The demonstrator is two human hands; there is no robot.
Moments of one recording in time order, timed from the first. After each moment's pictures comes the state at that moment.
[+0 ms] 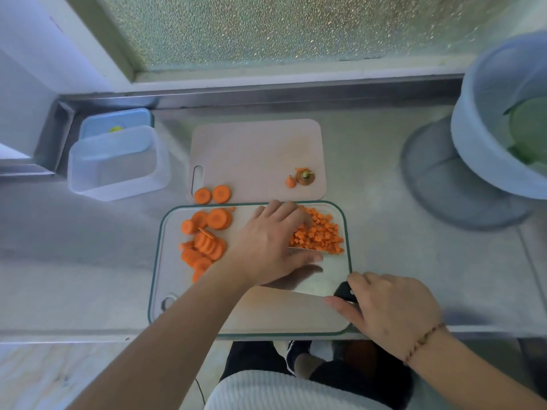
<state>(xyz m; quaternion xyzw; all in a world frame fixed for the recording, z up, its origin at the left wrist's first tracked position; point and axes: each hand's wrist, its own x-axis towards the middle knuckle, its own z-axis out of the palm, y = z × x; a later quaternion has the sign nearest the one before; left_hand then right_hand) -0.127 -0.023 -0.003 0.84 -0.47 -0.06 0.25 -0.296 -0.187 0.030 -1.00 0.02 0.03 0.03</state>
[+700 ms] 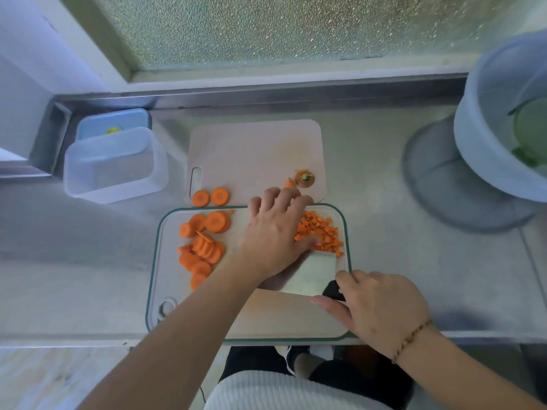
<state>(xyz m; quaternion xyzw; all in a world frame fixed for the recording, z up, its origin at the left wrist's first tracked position) -0.122 -0.045 -0.002 0.90 -0.40 -0.06 0.16 -0.280 -0.180 0.037 -1.00 -0.01 0.03 0.04</state>
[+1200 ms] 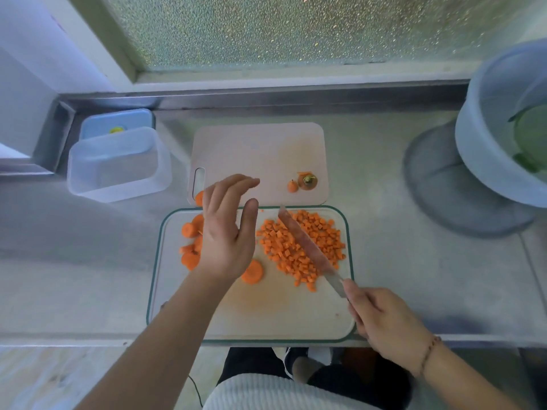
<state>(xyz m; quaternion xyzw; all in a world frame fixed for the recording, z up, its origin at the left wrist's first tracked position) -0.113 0.004 0.019 0.85 -0.25 0.10 0.45 -0.292 -0.176 0.046 -0.74 0.32 0.23 0.54</state>
